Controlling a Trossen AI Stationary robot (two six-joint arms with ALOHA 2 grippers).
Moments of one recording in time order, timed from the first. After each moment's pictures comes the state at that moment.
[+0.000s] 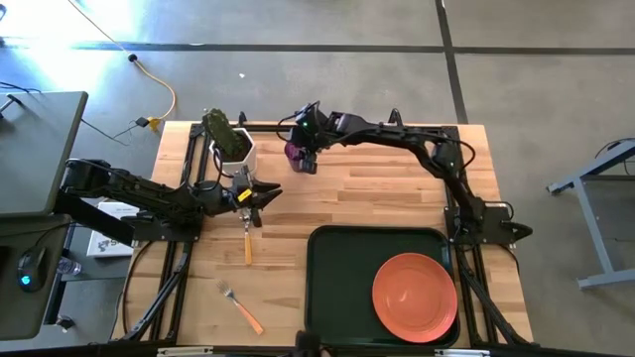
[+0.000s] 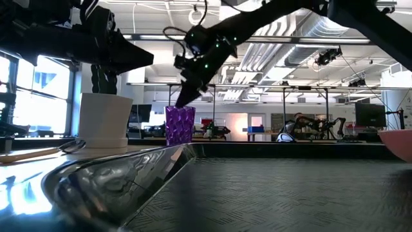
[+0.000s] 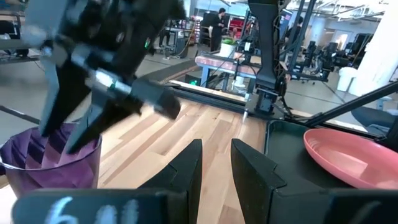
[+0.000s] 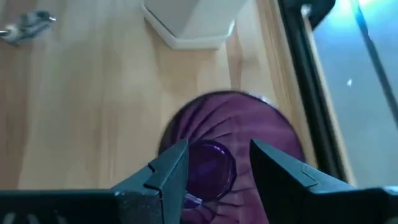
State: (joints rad) left arm -0.02 1.06 0.17 0.86 -0.33 -0.16; right arm -0.40 2.22 1.94 -0.58 -0.11 -0.34
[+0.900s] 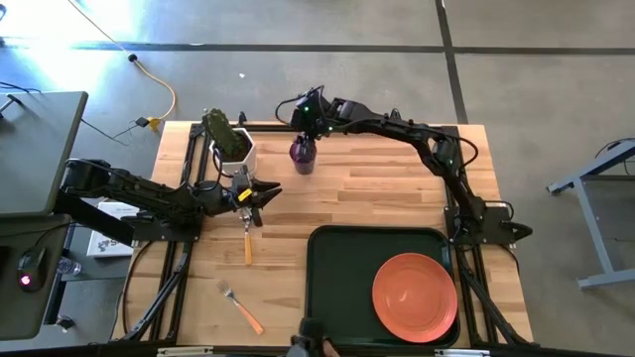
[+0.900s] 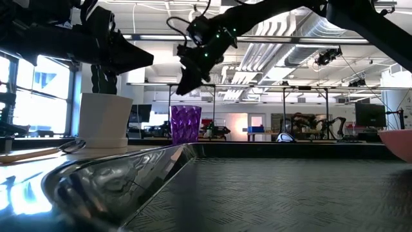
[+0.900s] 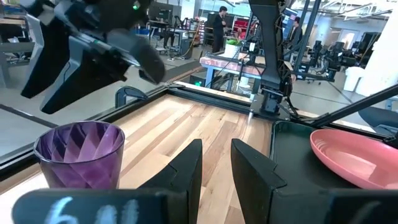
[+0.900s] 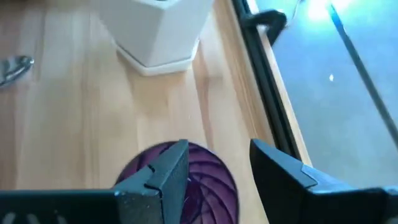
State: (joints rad) left arm -0.02 1.06 0.17 0.86 -0.35 -0.15; right arm -0.44 2.23 2.09 -0.67 -0.08 -0.26
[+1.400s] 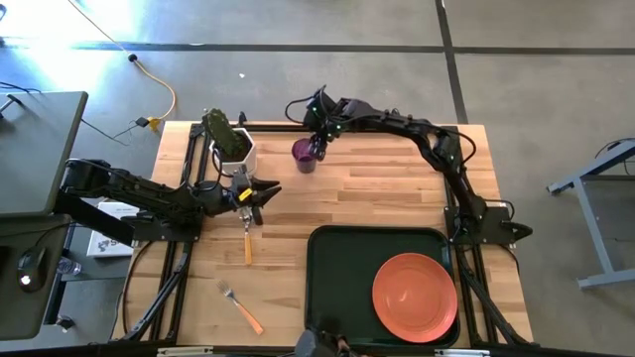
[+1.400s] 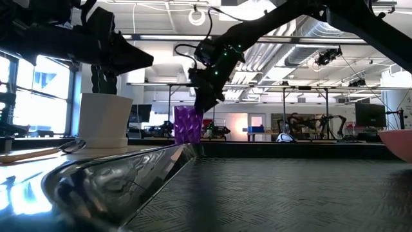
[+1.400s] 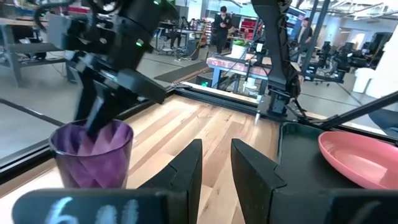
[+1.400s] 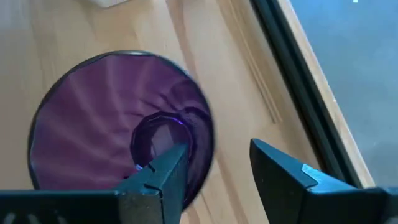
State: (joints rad) left arm -0.02 1.06 0.17 0.86 -0.39 -0.15; right arm -0.51 2.23 1.96 -0.72 -0.13 -0.18
